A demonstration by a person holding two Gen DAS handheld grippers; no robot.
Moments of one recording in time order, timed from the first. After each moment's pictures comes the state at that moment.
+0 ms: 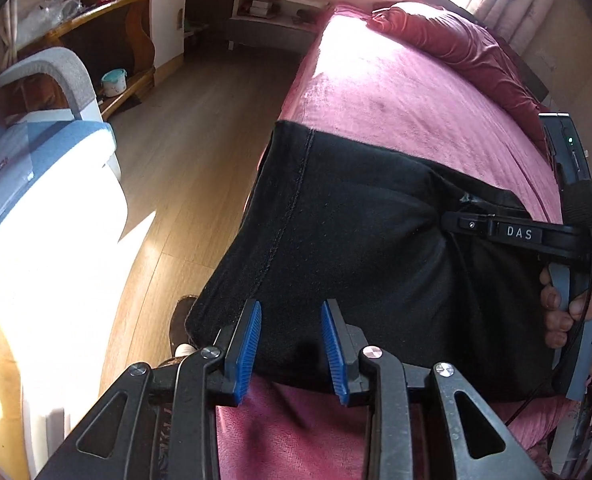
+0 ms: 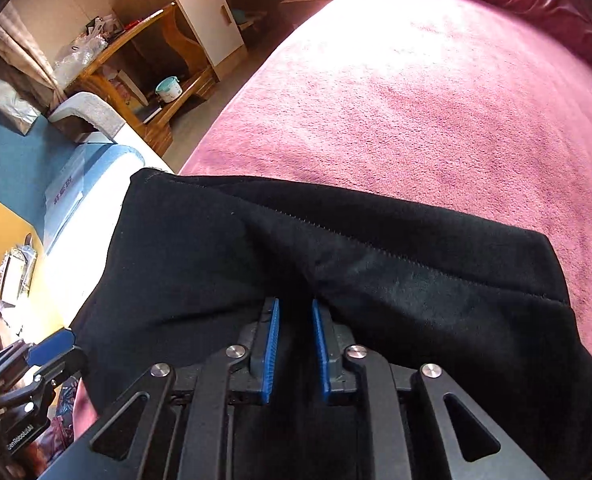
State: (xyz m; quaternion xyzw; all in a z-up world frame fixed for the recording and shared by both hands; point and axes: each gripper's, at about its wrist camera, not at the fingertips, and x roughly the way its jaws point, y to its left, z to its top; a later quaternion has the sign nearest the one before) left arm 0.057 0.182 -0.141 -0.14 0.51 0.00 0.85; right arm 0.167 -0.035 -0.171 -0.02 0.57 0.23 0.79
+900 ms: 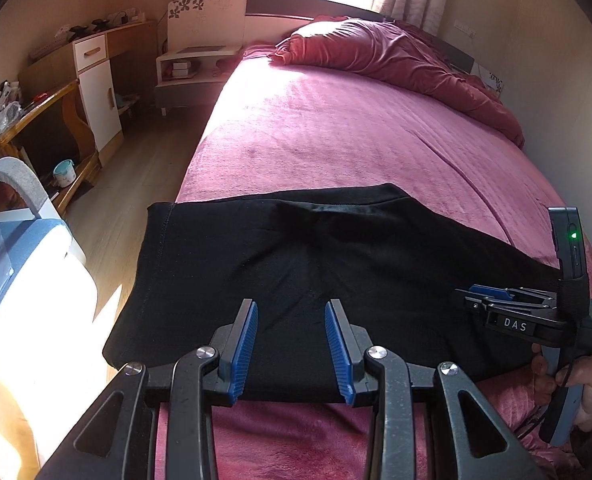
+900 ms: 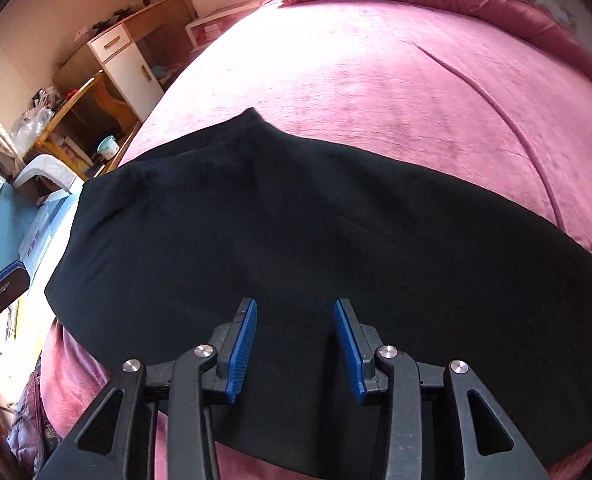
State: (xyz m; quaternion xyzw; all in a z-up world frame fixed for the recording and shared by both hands) left arm 0.031 0.077 -0.077 -0.04 0.44 -0.08 0.89; right arm 0.063 -0.211 -0.148 0.05 0.54 0.10 0.84
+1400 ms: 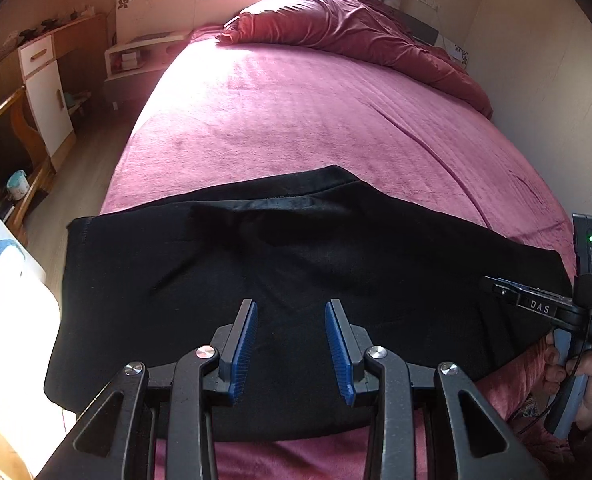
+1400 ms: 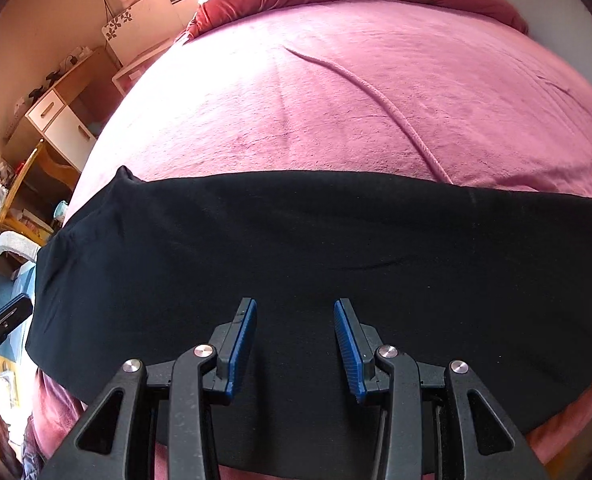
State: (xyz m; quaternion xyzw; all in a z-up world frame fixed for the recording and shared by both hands) left arm 0.077 0.024 -0.097 -0.04 0.48 -0.16 0.86; right arm 0.041 -0.313 -0.146 0.12 0.52 -0.01 0.85
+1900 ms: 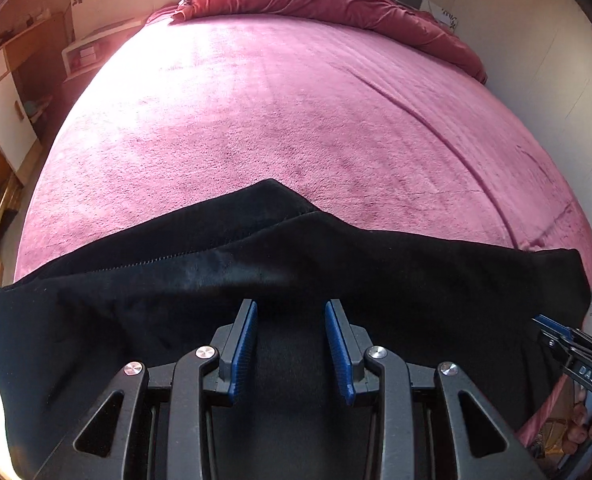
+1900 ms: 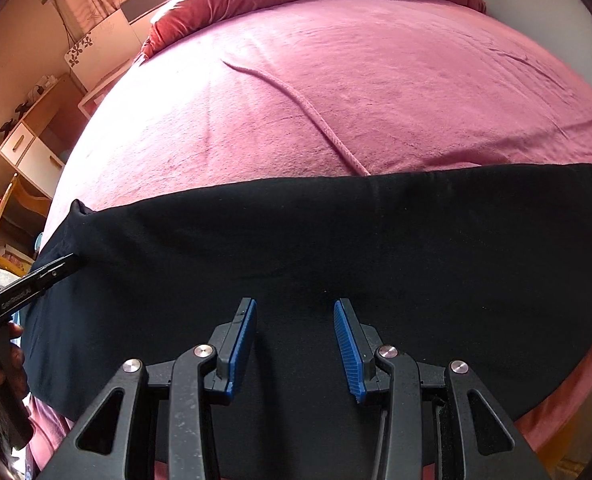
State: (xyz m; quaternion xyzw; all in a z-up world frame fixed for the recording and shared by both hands) left arm 0.167 -0.068 -0.144 0.01 0.52 -0.18 0.84; right arm 0.034 -0.366 -0.154 0.16 0.52 -0.07 0.84
